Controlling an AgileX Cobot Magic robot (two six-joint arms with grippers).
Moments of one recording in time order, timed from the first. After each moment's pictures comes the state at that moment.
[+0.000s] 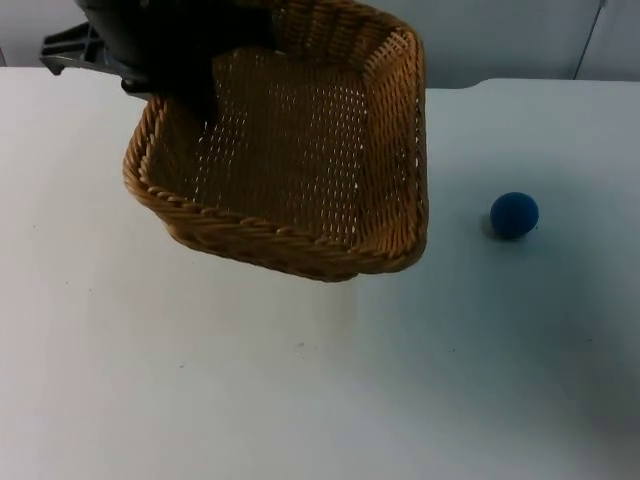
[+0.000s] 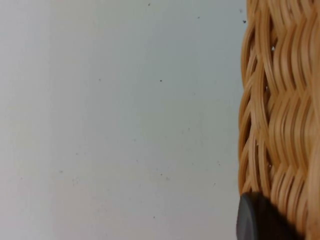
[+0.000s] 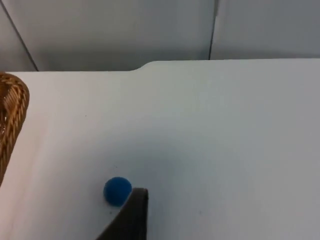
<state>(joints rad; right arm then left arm) 0.02 0.99 -1.01 -0.02 0.70 0.00 -0.39 1.92 -1.43 -0.11 0.67 -0.27</state>
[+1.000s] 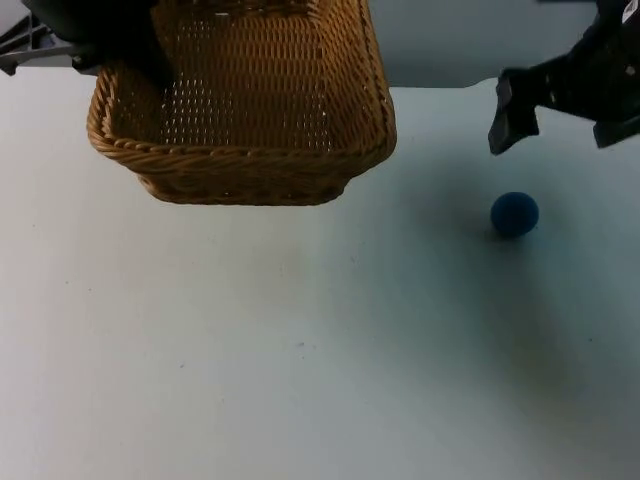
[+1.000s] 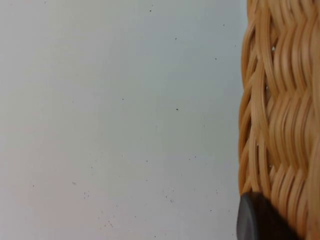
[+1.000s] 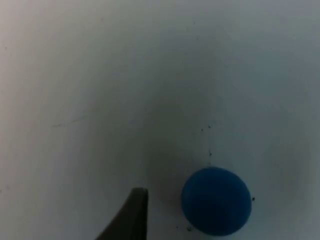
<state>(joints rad) 0.23 1.97 -1.31 -0.02 0.50 0.04 -0.20 1.92 -1.43 -0.44 0.67 -0.05</state>
